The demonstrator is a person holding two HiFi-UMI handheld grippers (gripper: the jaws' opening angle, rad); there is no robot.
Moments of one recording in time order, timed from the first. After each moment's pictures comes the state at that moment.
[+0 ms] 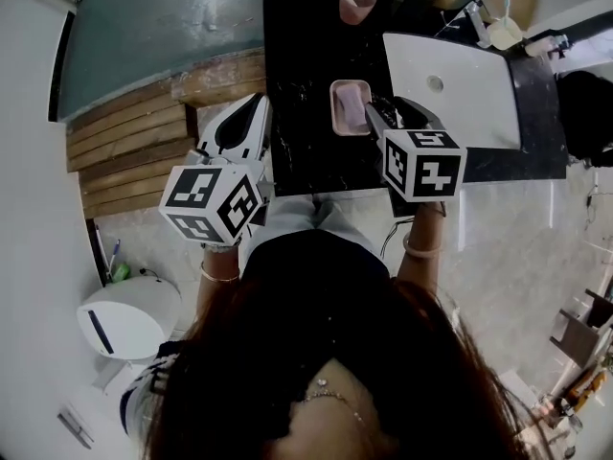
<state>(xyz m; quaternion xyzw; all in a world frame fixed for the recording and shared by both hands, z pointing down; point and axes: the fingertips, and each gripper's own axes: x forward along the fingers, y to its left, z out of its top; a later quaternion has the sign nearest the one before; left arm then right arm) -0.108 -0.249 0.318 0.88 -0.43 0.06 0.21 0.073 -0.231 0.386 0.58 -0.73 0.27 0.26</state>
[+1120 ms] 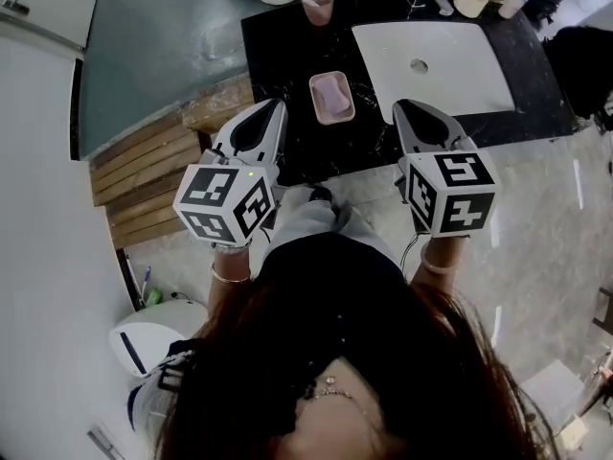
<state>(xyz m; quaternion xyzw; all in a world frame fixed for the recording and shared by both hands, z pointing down) -0.039 -0.185 0.286 0.92 -0.36 0.11 0.15 0.122 -0.139 0.302 0.63 -0.74 0.20 0.17</state>
